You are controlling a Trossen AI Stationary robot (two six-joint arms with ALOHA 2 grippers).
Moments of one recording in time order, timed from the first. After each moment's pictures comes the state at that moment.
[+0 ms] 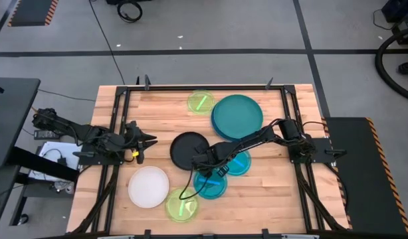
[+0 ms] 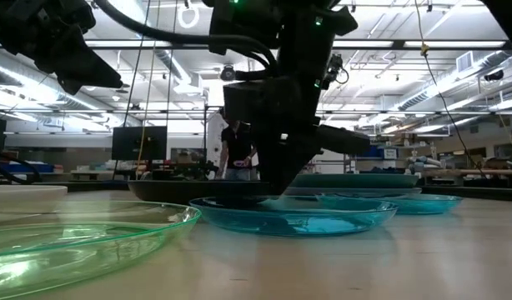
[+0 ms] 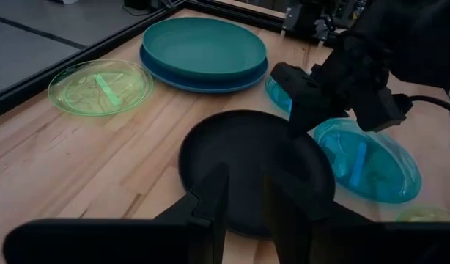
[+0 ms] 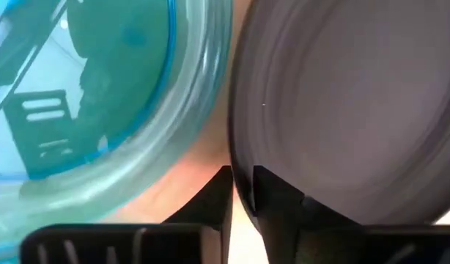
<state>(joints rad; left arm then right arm) -0.36 0.46 0.37 -0.37 -0.60 -0.46 0.19 2.17 1.61 -0.80 0.29 -0.61</state>
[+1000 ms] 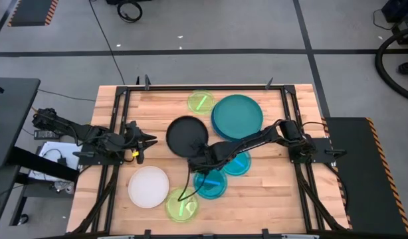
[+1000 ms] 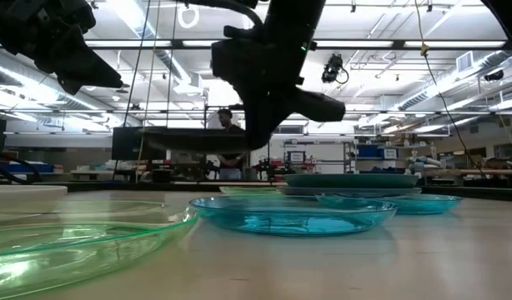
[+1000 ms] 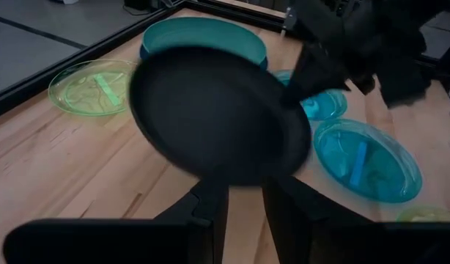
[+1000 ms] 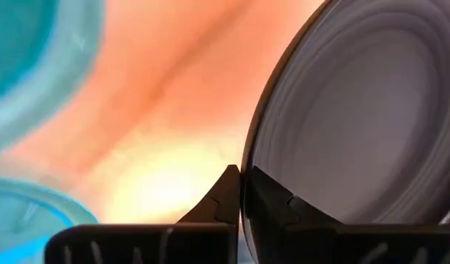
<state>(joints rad) -0.36 0.46 0.37 -0.37 -0.60 -0.46 0.22 2.17 1.78 -0.95 0.58 -0.68</state>
